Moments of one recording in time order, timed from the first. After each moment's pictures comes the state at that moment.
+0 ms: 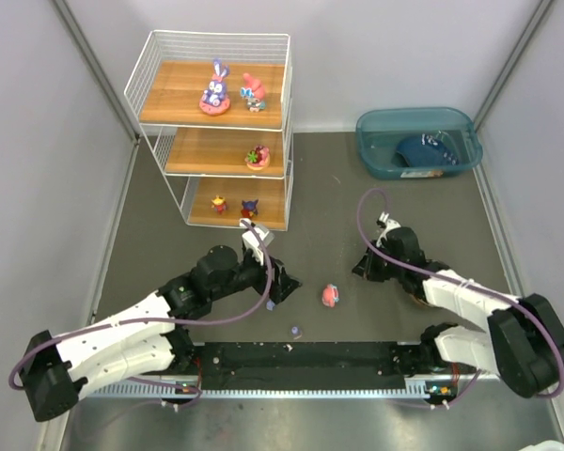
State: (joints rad) left arm -0.91 0.82 0.50 0.02 0.11 -0.37; right arm 0.42 1.13 0.37 0.02 -0.23 0.57
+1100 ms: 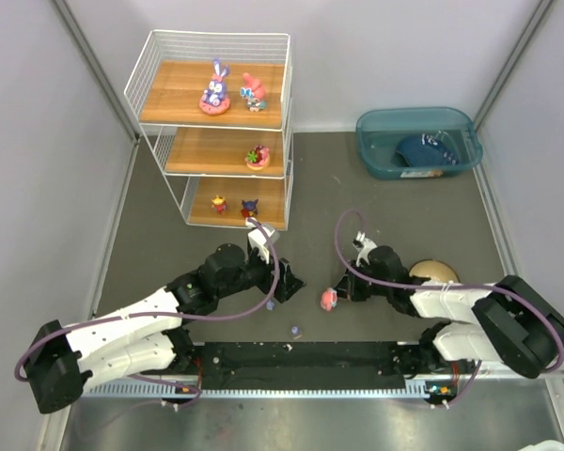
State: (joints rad) left arm -0.92 0.91 0.50 0.07 0.11 -0.40; right arm 0.64 1.27 0.25 0.33 -0.32 0.68
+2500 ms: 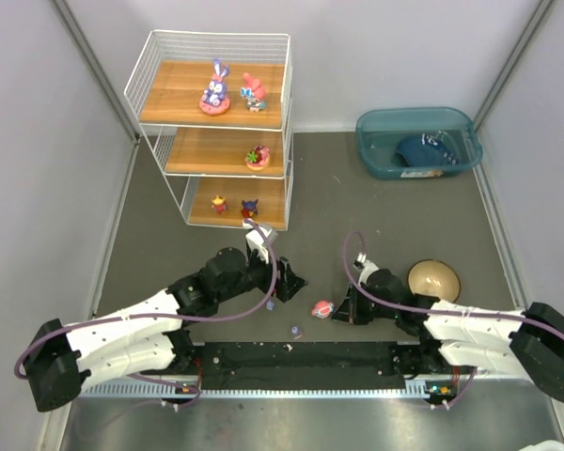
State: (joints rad) left arm -0.95 0.90 0.48 0.11 0.04 -0.48; right arm 0.87 1.03 0.13 0.21 -0.23 0.88
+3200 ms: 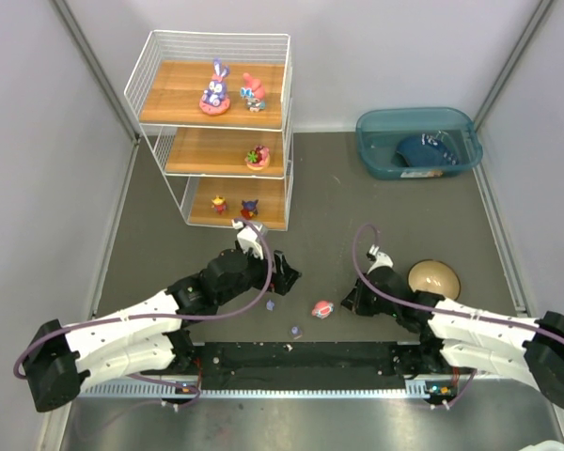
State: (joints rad) left arm -0.96 0.90 0.48 0.04 -0.14 -0.59; right arm 0.87 0.92 0.19 -0.03 0.05 0.93
